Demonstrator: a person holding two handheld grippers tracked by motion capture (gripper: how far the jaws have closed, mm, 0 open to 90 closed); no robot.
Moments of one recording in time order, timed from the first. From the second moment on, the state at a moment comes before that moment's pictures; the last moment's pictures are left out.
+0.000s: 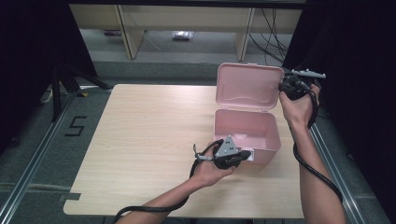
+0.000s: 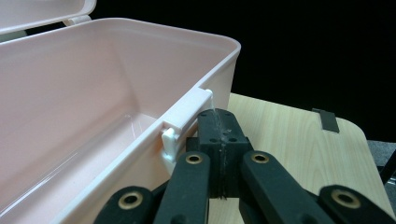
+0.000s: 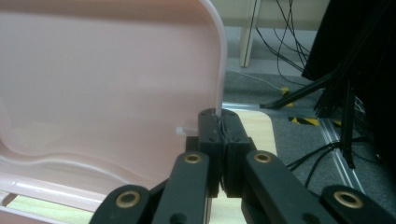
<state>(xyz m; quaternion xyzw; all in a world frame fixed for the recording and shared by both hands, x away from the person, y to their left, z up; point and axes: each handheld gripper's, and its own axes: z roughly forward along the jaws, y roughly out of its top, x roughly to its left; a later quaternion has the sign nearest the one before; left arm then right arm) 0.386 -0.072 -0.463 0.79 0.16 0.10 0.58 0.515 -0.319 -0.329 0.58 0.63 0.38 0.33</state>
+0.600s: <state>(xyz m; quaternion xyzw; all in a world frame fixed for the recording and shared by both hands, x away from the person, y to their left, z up) 0.387 -0.072 -0.463 0.79 0.17 0.09 0.58 0.502 -0.318 -0.333 0.57 0.63 0.40 0.35</state>
